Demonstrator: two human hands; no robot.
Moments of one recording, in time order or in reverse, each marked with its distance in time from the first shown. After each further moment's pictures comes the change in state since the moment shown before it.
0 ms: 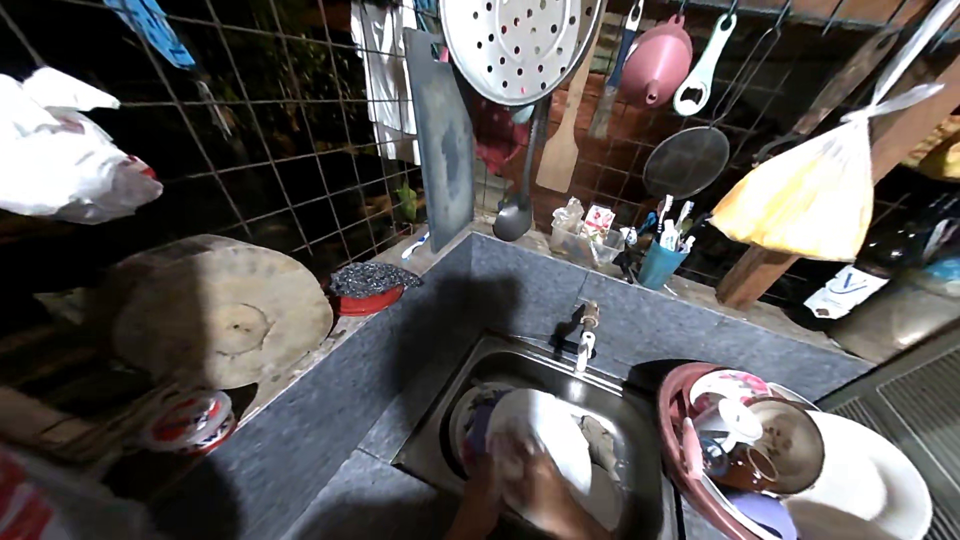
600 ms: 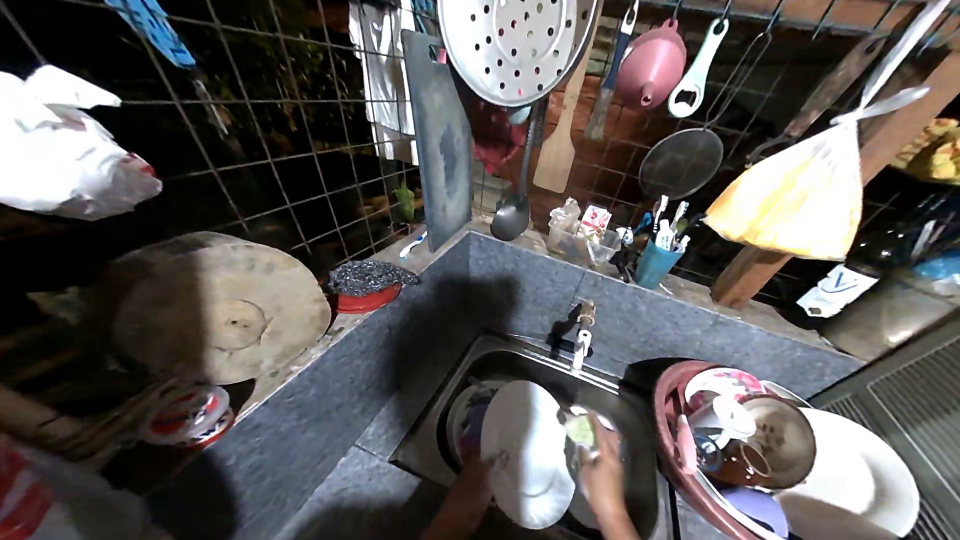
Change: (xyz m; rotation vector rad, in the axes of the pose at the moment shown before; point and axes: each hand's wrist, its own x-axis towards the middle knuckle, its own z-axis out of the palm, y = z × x) left_hand -0.019 0.040 -0.013 0.189 -0.083 -0.144; right_hand -0.022 0.052 -0.038 0.209 0.593 0.288
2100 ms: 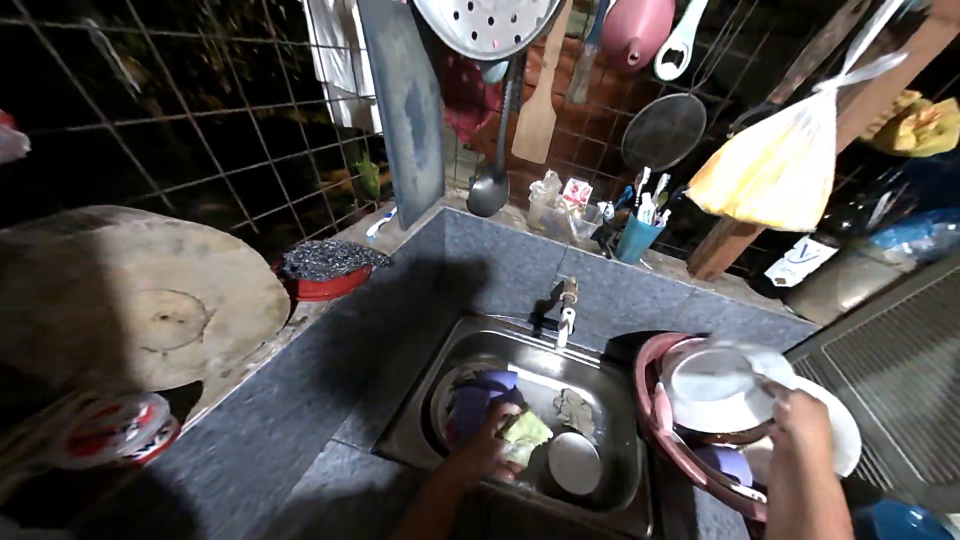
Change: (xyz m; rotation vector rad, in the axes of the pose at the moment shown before) left_hand 0.040 0.013 0.006 0.198 -0.480 -0.008; right_hand 0.084 0.001 -0.246 0.116 0.590 0.388
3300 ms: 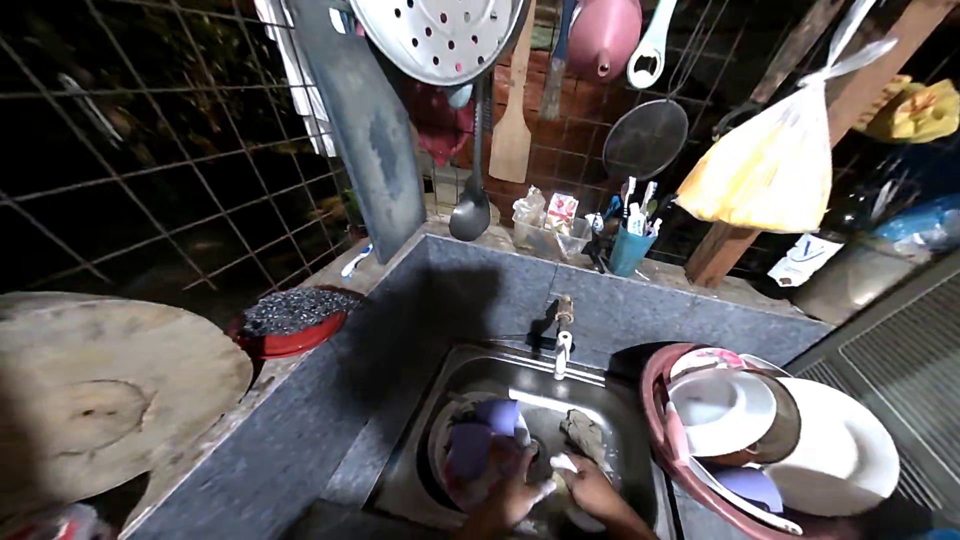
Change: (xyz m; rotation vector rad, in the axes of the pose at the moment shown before) left_hand 0.062 -0.039 0.024 0.350 0.002 0.051; right_hand -0.170 0.088 0.160 -0.433 -1.173 -0.116
